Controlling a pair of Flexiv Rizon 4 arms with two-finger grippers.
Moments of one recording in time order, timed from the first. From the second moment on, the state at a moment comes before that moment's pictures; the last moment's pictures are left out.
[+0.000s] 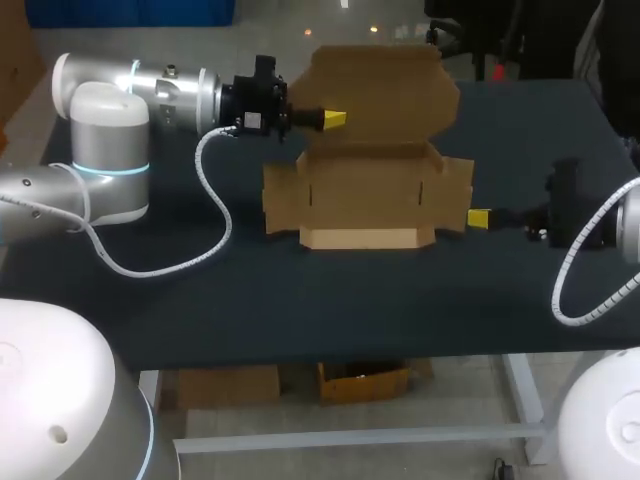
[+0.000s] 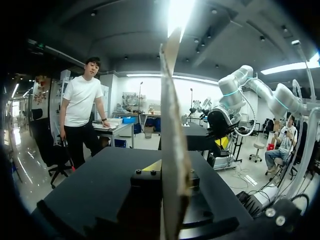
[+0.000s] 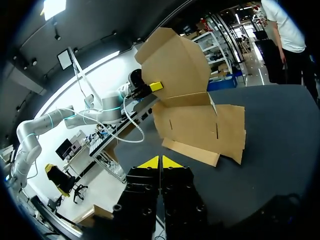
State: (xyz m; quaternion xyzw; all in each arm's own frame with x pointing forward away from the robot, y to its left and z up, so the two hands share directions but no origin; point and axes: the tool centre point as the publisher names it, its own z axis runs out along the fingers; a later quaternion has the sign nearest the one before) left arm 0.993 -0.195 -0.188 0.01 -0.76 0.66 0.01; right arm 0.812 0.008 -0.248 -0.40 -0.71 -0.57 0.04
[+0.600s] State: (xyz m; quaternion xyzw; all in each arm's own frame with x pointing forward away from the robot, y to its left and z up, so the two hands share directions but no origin) left arm 0.991 -0.194 -0.189 0.01 -0.75 0.66 0.01; right arm 0.809 0.034 -0.275 -0.42 -0.70 -0.58 -0.04
